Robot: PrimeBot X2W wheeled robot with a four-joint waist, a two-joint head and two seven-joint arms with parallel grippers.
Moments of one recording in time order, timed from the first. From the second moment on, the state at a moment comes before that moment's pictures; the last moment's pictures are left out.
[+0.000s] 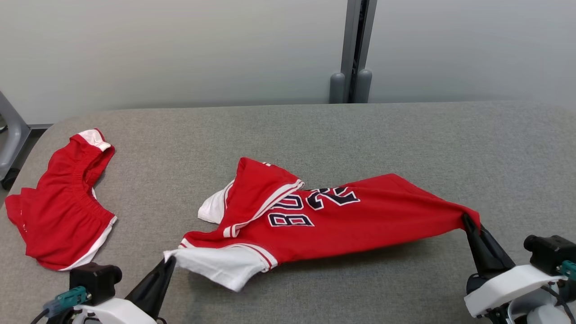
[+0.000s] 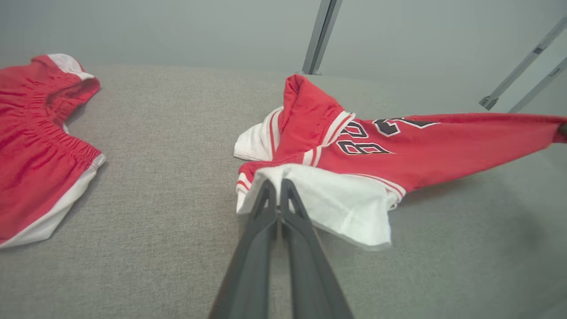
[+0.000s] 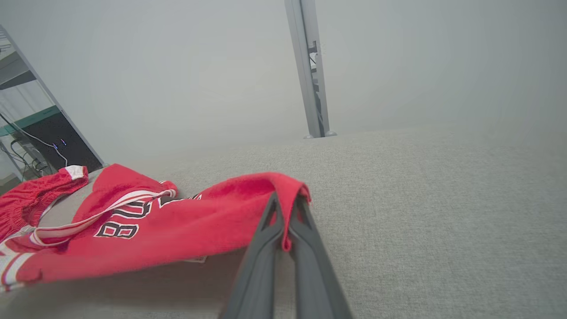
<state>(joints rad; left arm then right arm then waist) 0.07 0.48 -0.38 -0.07 -0.73 0.11 0.11 -0.15 -0.28 0.26 0.39 0.56 0.13 -0.24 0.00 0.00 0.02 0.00</state>
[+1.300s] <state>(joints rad) -1.49 0.65 -0.56 0.42 -0.69 -0.13 0.22 -1.43 -0.44 0.41 0.54 0.57 0.13 -0.07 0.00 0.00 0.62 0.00</state>
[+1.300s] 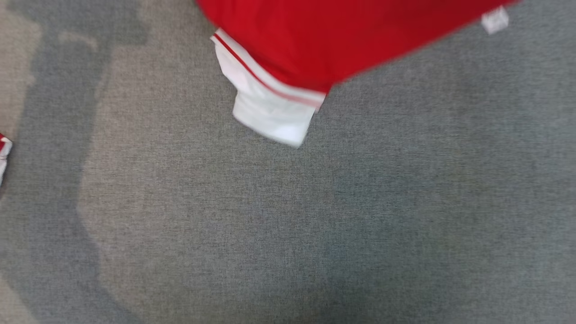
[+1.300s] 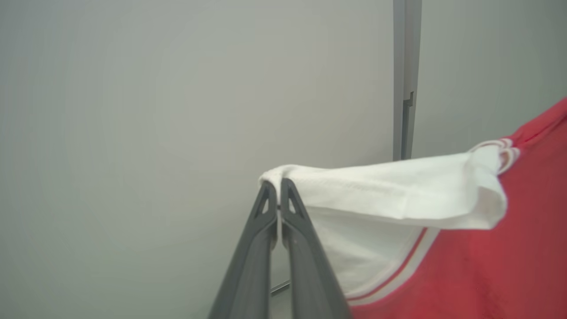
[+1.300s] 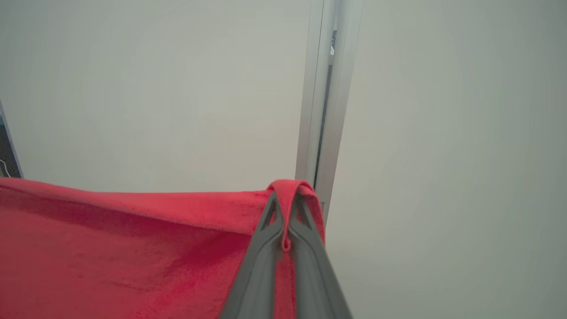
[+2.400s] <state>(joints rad) -1.82 0.57 -0.91 0.78 -0.84 -0.13 0.05 -1.67 -0.39 0.66 0.92 0.67 0.13 -0.18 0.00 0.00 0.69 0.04</state>
